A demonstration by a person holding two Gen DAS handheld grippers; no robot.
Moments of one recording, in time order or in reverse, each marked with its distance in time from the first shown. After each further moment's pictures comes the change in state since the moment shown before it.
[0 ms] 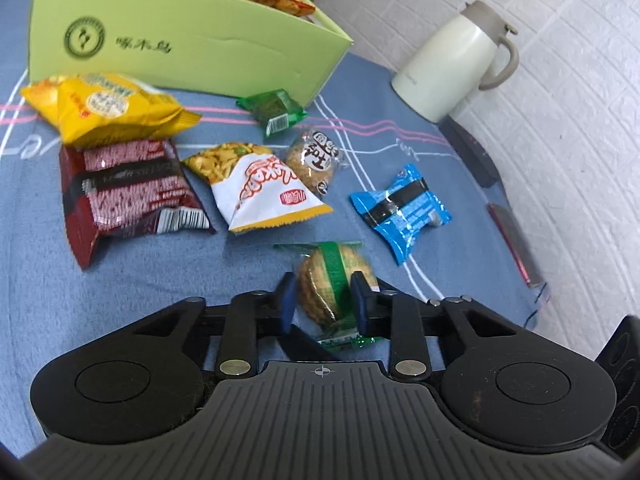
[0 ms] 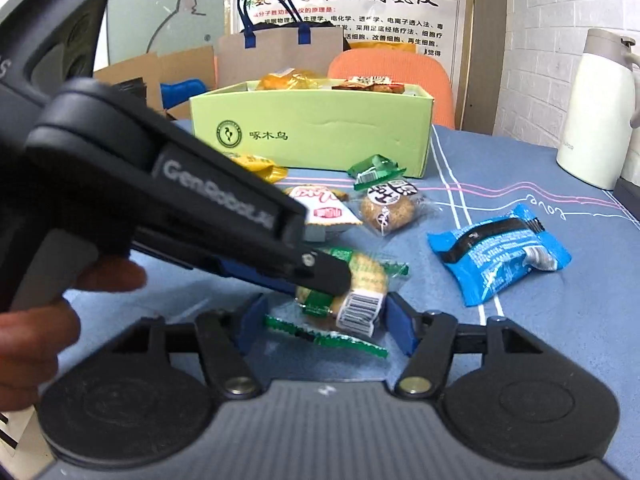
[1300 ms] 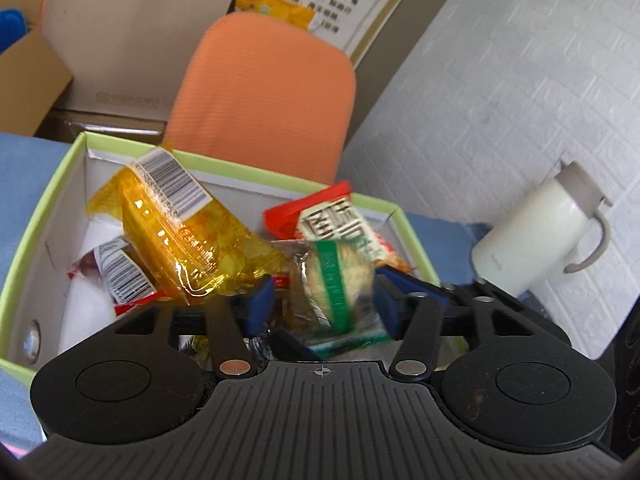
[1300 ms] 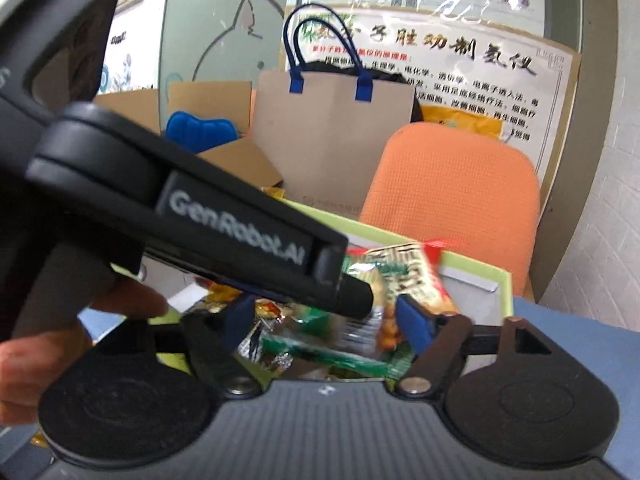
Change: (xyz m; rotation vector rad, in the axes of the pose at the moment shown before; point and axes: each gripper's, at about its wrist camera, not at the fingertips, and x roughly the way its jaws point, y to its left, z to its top) left arm 0.027 0.059 0.213 -0.028 -0.258 0.127; right arm 0.157 -0.043 0.199 -0.245 -0.142 0.161
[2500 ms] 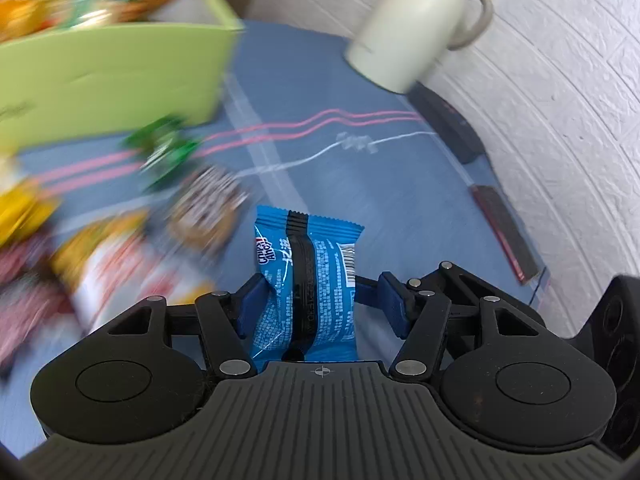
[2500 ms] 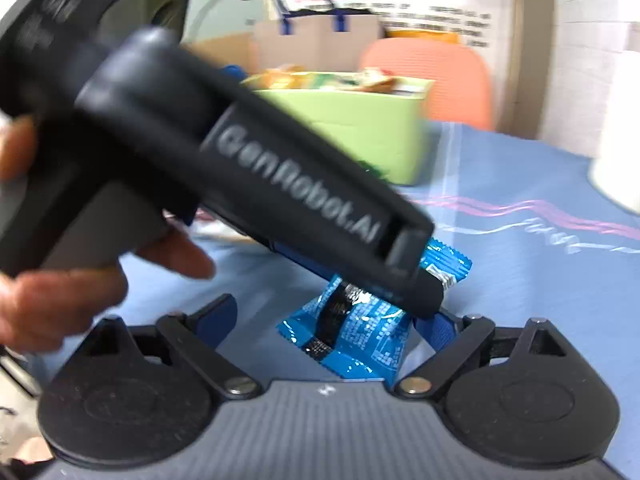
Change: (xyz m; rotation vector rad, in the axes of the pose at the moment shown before) left arm -0.043 -0.117 -0.181 0.173 0.338 -0.101; right arm -0.172 0.008 -0.149 0.147 0.181 0.112
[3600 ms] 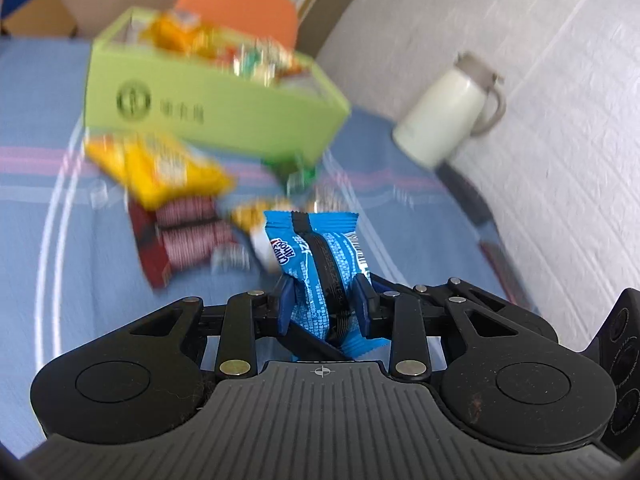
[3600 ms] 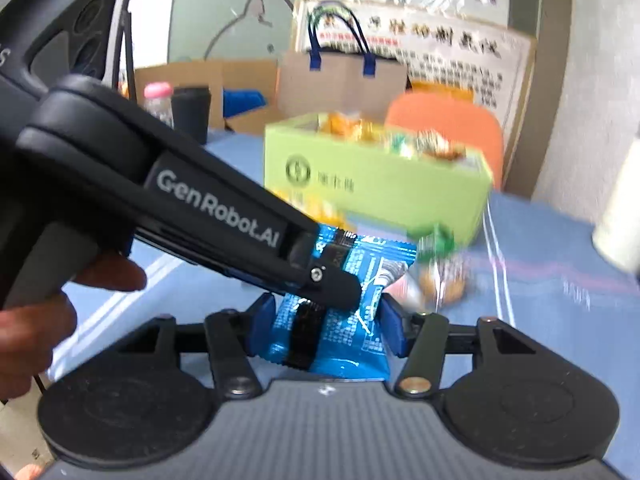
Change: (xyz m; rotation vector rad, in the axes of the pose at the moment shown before) left arm -0.106 0.061 -0.041 -0.102 -0.253 0.015; right arm -0.014 0.078 0.034 -0.111 -0.138 -0.159
